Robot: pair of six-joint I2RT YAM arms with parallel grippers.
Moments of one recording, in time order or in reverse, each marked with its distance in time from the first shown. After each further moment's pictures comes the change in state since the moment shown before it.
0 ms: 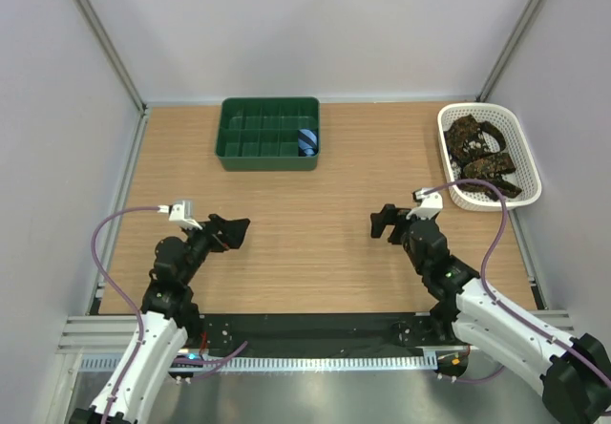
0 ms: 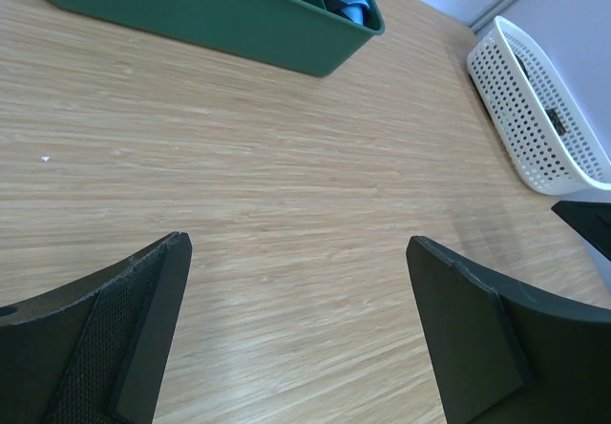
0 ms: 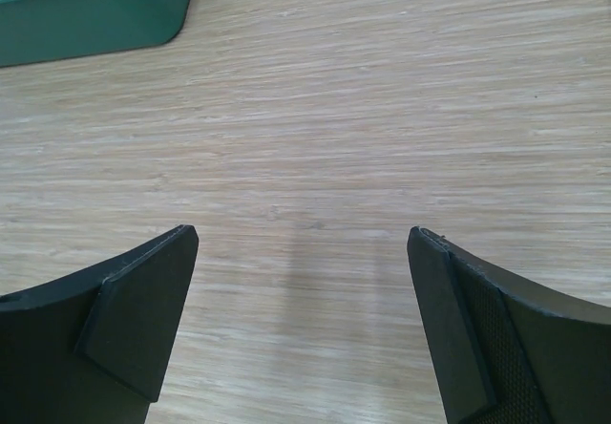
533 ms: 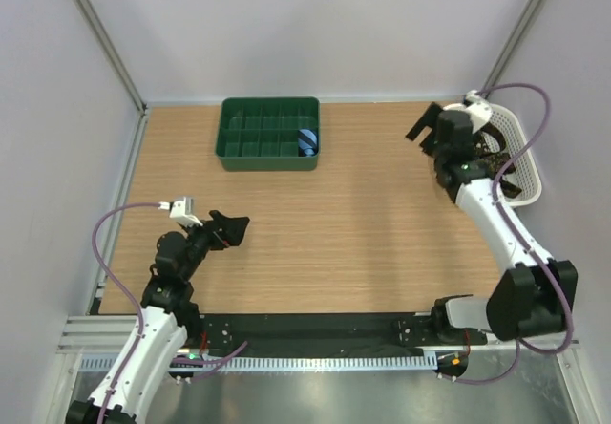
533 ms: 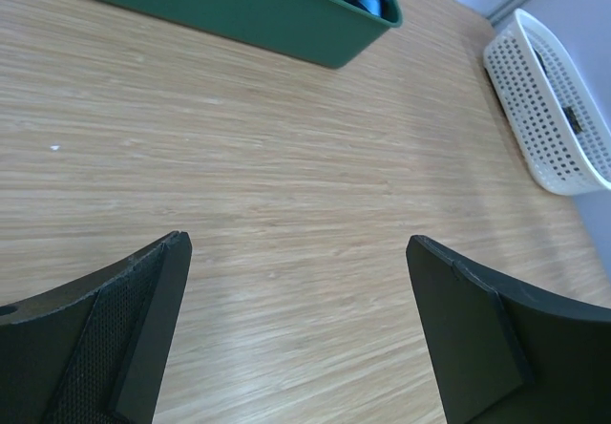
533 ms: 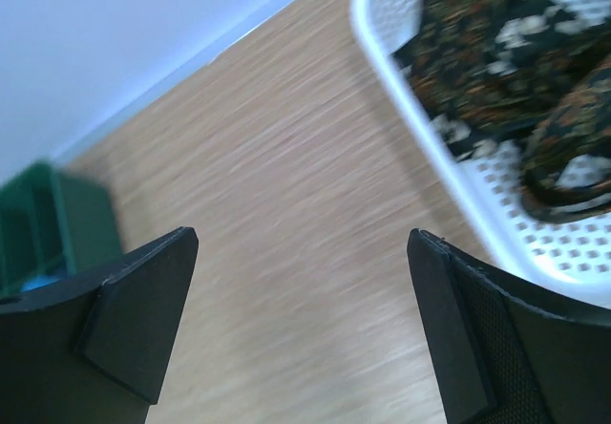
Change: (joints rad) left arm 0.000 0.074 0.025 0.004 0.000 0.000; right arm -0.385 0.565 0.786 -0.307 -0.016 0.098
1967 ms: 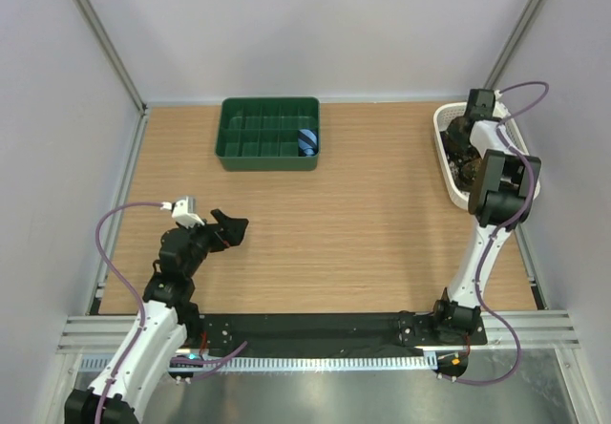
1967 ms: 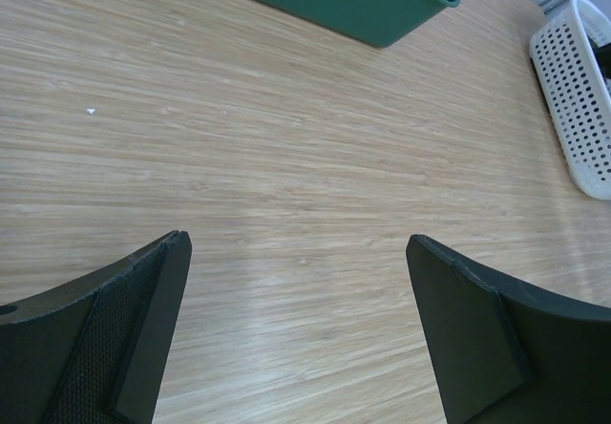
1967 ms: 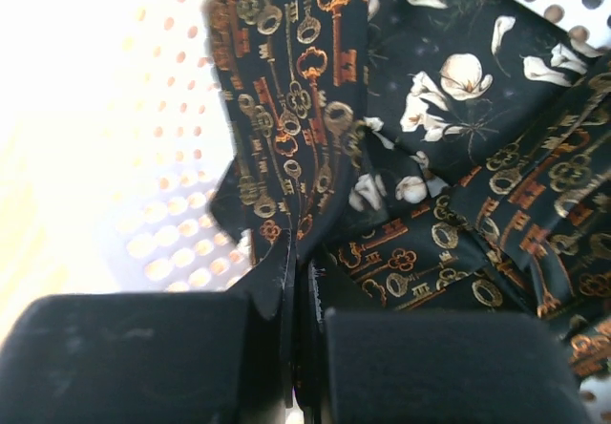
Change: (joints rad) left arm 0.000 0.079 0.006 -0.026 -0.062 -0.004; right arm -0.435 0.916 0.689 -0.183 -0.251 0.113
